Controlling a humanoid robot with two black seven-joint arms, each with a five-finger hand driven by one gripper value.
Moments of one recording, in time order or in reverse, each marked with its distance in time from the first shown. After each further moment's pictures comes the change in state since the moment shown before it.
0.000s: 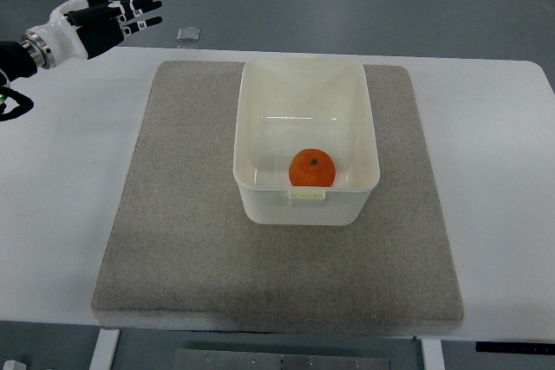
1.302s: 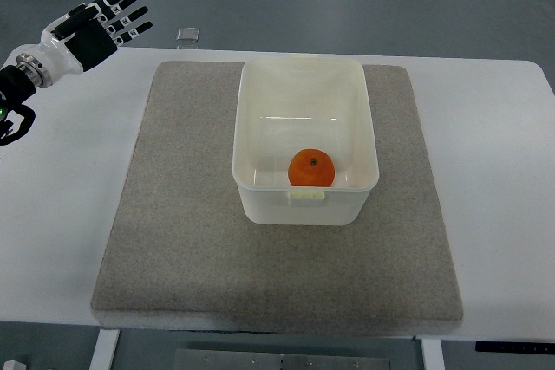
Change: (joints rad) left arm 0.090 -0.021 -0.091 0.018 -0.195 0.000 0.054; right arm -0.002 0.000 -0.003 0.002 0.000 -0.010 0.003
